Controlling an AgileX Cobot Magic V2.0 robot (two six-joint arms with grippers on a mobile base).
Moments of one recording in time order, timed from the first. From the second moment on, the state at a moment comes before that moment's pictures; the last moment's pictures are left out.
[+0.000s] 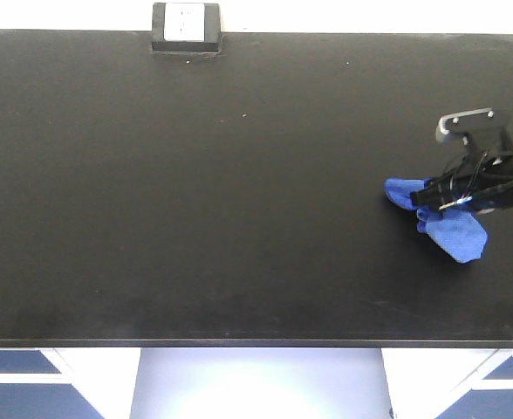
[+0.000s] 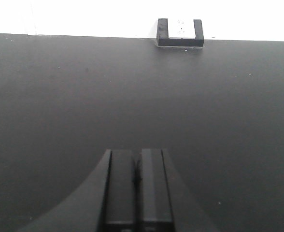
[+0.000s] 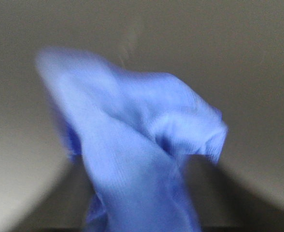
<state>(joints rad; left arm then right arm) -0.04 -0.01 0.03 0.14 0.28 -0.18 -0.04 1.69 -0.87 0.42 0.23 -0.62</state>
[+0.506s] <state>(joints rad) -0.04 -0.01 0.03 0.14 0.28 -0.18 -0.04 0.96 -0.87 0.42 0.43 -0.53</state>
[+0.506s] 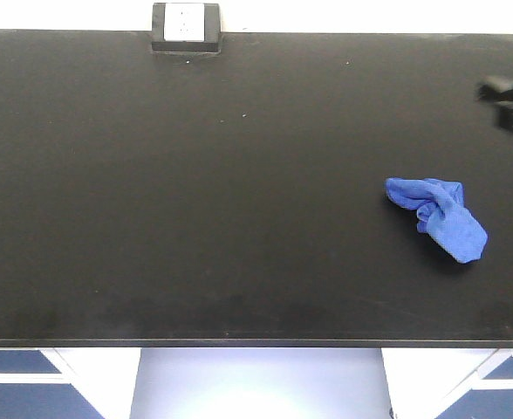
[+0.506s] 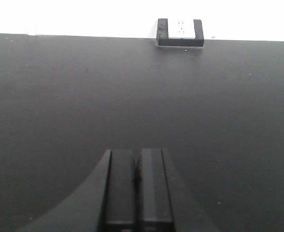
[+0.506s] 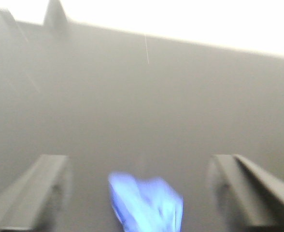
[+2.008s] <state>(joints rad) -0.04 -0.01 0.03 0.14 0.28 -0.18 -0.04 0.38 -0.56 0.16 0.36 -0.24</state>
